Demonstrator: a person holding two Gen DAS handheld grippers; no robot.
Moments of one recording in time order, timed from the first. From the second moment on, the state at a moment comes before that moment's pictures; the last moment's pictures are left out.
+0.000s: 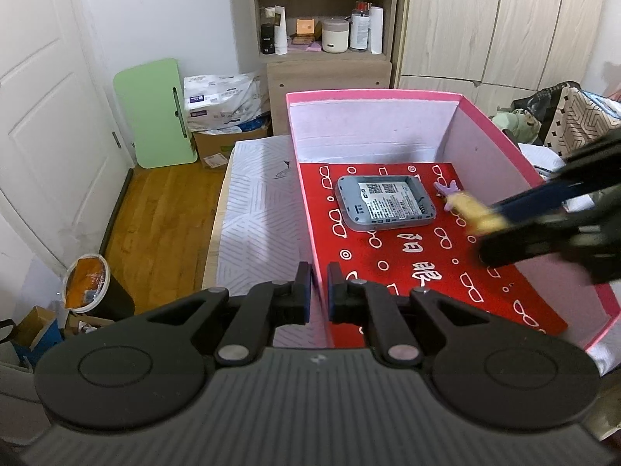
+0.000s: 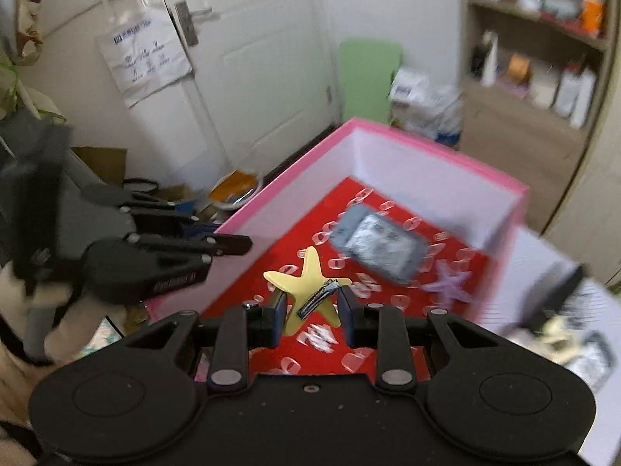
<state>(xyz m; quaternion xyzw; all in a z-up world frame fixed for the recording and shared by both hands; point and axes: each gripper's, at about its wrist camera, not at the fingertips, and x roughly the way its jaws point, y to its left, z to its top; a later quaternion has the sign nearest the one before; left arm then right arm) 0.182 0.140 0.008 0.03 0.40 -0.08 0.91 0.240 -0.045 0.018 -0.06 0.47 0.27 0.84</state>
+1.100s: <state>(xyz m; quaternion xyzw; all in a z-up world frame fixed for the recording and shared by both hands) 0.181 0.140 0.008 0.03 0.40 -0.08 0.91 0.169 -0.146 0.066 0.00 0.45 0.14 0.88</state>
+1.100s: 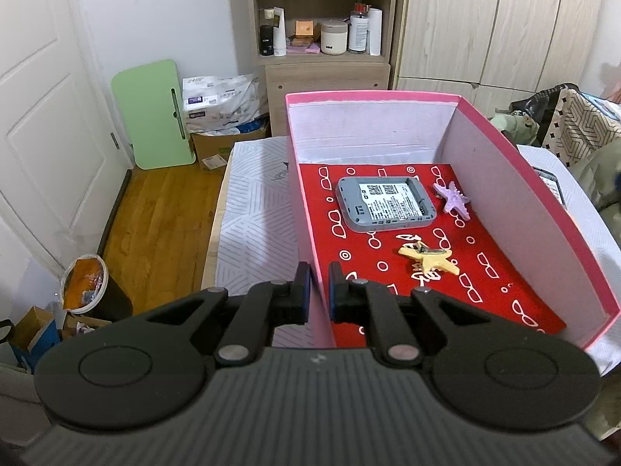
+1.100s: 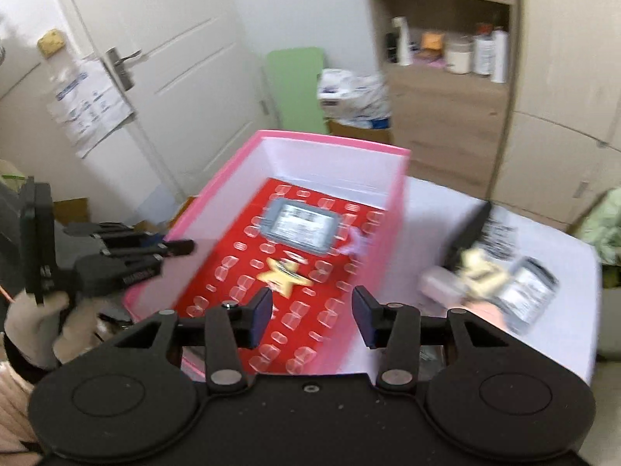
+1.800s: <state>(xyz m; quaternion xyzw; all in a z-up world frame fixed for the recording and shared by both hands) 0.177 0.139 0.007 0.03 0.40 -0.07 0.91 0.140 -0.199 -0.045 -0.01 0.47 0.11 0.88</state>
